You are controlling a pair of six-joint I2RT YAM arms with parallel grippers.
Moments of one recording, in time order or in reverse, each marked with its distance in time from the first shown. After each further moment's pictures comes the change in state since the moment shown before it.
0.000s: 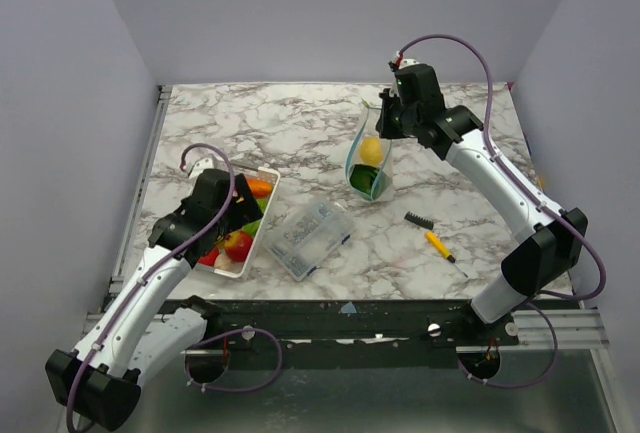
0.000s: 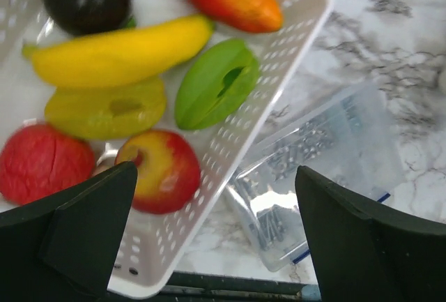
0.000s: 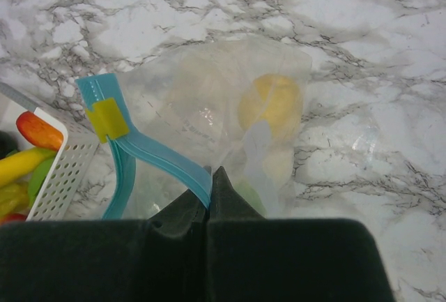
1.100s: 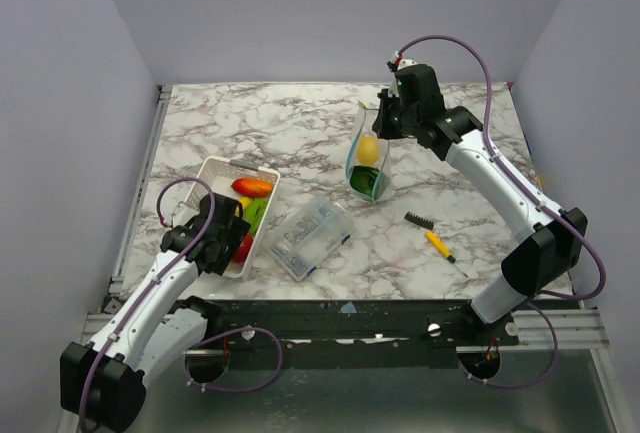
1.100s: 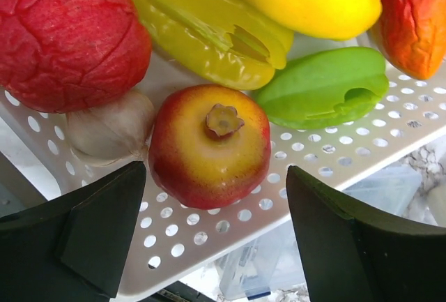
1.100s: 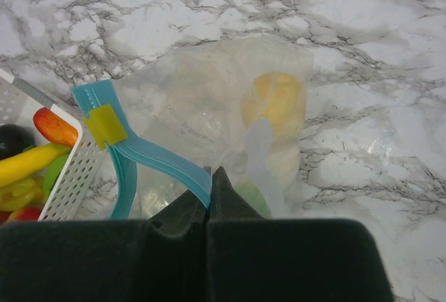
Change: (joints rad) left arm 0.068 -0.061 -0.274 -0.121 -0.039 -0.723; right arm 0.000 -0.003 -0.013 0.022 -0.041 0.012
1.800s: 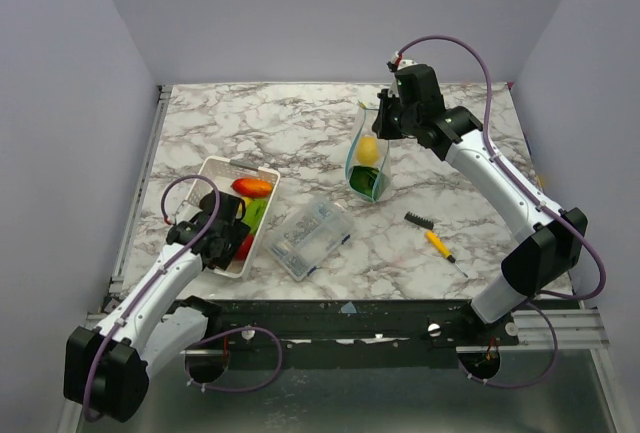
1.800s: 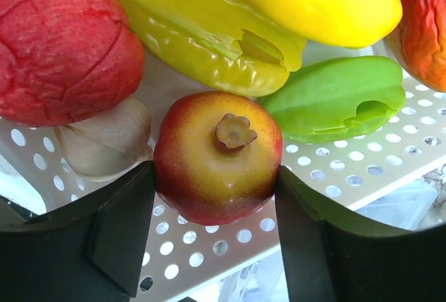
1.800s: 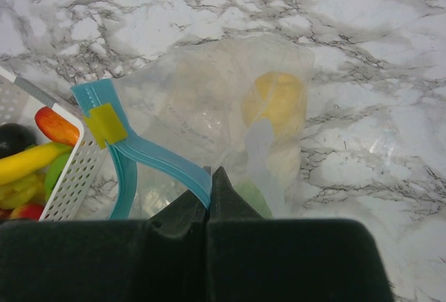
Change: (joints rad) left arm 0.011 0.102 -0.006 0.053 0.006 0.000; right arm 0.000 0.000 -0.001 -0.001 -0.007 0.004
